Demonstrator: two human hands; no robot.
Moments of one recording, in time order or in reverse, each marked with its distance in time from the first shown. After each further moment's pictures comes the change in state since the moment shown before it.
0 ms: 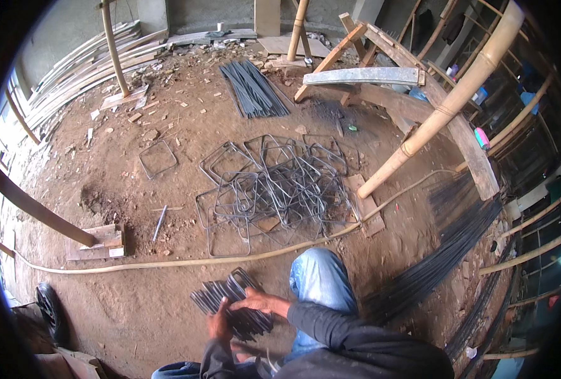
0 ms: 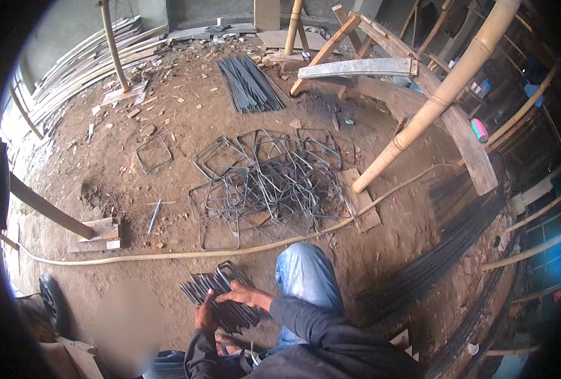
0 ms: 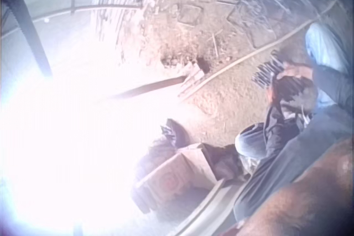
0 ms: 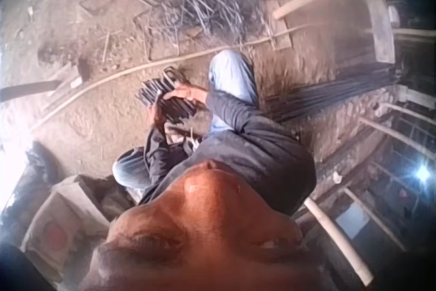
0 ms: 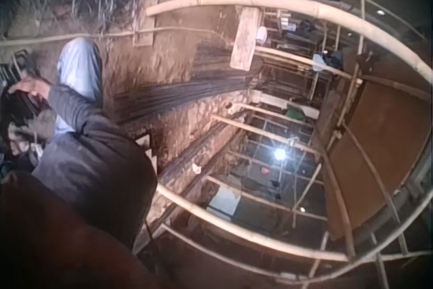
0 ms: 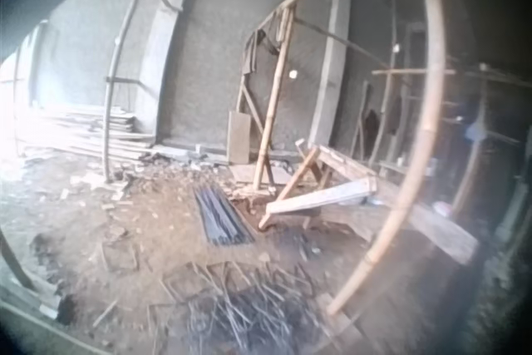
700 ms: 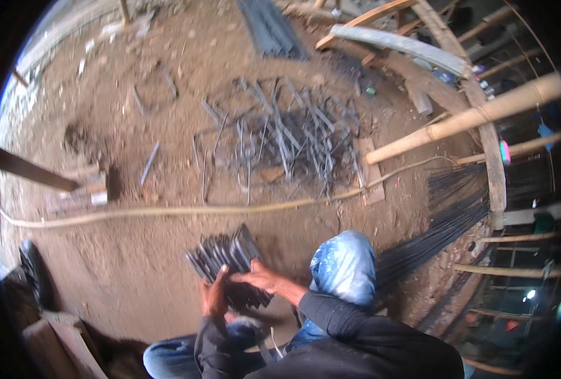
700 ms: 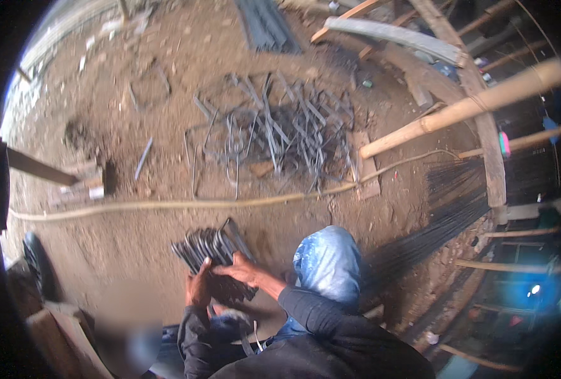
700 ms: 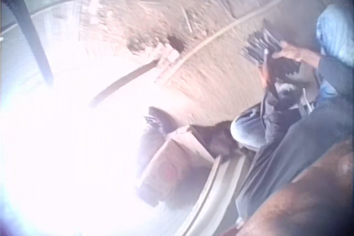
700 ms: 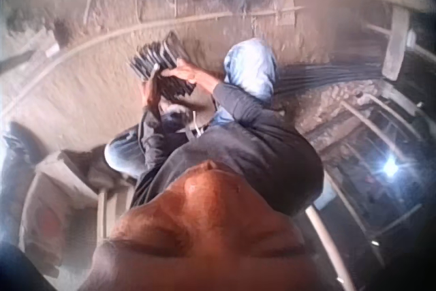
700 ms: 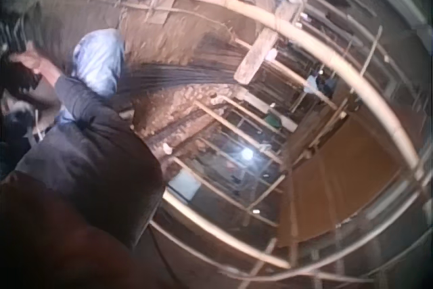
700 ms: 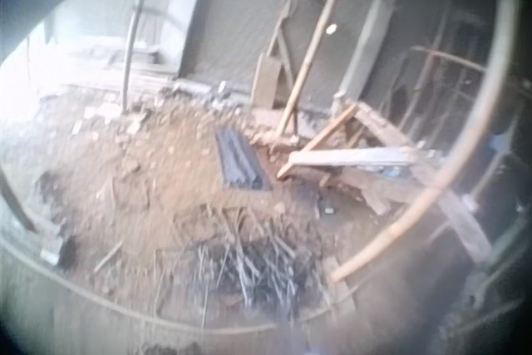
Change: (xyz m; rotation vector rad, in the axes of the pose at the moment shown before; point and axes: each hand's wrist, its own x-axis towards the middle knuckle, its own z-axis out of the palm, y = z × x) left_hand -0.034 0.014 0.010 -0.056 0.046 -0.064; right_hand -0.023 0.031 0.026 0.113 0.157 0.001
